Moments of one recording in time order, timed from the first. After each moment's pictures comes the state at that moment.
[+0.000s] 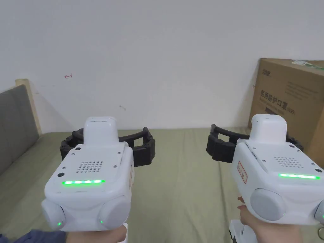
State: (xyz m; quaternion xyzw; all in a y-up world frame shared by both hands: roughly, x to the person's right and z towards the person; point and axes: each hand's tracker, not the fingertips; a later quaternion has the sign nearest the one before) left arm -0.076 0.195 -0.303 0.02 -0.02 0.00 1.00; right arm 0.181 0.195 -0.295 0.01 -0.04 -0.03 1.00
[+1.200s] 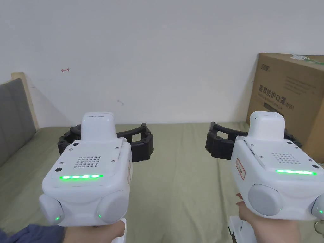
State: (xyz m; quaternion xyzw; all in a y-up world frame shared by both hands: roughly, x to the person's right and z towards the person) left arm -0.075 0.191 -0.305 0.02 -0.02 0.00 1.00; right arm 0.181 0.188 -0.299 0.00 -0.04 -0.03 1.00
